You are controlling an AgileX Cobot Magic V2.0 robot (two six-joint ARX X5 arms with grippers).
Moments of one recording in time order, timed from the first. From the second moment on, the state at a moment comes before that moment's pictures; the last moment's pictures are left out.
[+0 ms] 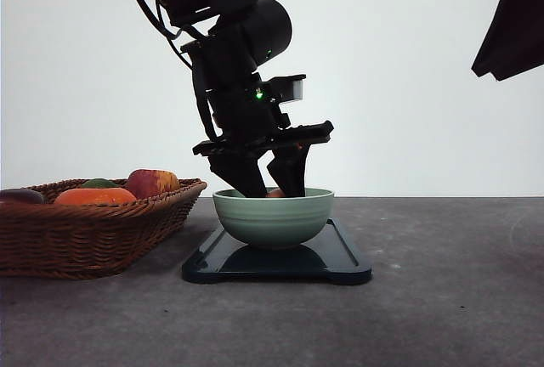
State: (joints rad) left_arx -0.65 2.04 1.56 -0.50 0.03 -0.03; right_arx 0.44 0.80 0.68 -0.48 -0.10 0.04
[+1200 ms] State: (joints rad) left_arx -0.65 2.07 1.57 -0.53 0.02 -0.03; right_arx 0.44 0.80 0.68 -0.51 -0.10 0.04
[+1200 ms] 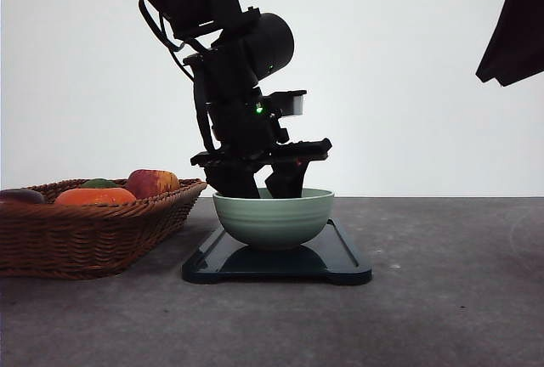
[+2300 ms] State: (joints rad) left_arx -0.64 1.81 1.76 -0.84 0.03 -0.06; right_arx 0.44 0.80 0.68 -0.52 -0.10 0.04
